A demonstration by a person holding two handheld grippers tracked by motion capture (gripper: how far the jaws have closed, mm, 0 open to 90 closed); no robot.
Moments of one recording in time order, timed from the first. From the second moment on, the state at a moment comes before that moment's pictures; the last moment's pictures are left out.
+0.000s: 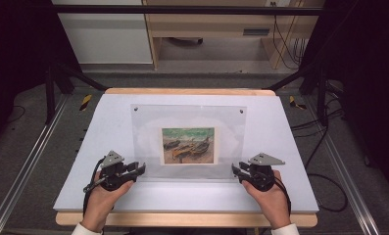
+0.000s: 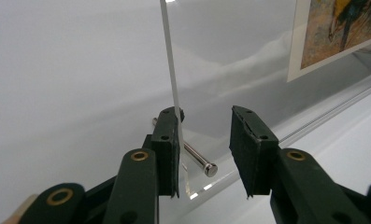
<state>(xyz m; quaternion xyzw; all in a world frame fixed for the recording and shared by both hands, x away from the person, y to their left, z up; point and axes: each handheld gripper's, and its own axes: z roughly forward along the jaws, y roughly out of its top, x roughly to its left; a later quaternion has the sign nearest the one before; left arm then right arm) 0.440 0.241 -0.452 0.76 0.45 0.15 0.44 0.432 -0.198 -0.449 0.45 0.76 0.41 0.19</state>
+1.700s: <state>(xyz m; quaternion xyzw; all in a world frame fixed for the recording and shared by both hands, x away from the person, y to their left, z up) 0.429 0.239 -0.459 0.78 0.44 0.15 0.42 0.420 -0.197 -0.457 0.45 0.78 0.40 0.19</state>
